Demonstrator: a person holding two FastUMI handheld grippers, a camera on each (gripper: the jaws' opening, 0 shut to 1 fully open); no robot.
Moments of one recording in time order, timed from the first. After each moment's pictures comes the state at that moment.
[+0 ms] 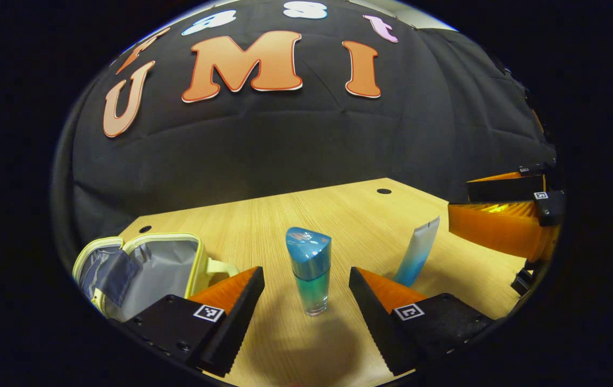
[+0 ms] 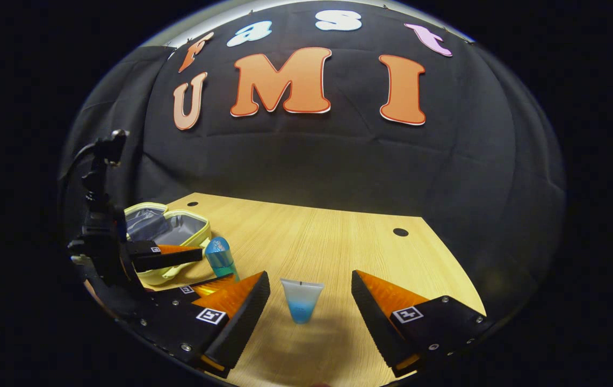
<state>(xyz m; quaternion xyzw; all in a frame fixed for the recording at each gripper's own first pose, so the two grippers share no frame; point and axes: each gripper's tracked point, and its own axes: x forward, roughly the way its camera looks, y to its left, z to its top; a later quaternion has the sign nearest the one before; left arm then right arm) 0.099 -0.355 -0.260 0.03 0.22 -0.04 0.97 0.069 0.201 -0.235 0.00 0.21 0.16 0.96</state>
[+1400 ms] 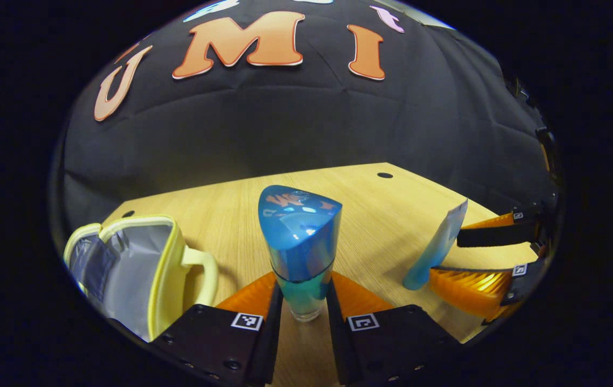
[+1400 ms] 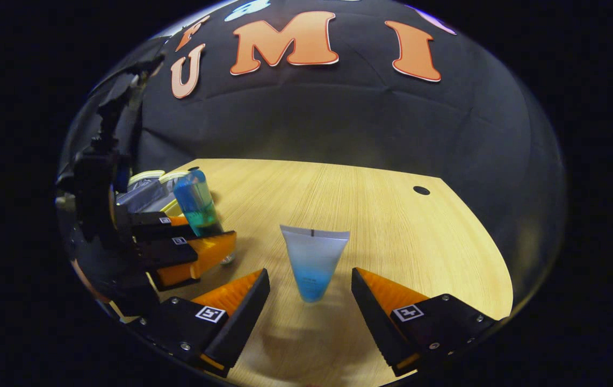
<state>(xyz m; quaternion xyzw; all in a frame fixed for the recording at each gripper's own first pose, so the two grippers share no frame) 0.126 -0.352 -0.283 0.02 0.26 -0.05 0.97 0.072 0.225 -0.318 -0.01 0.30 0.19 0.93</state>
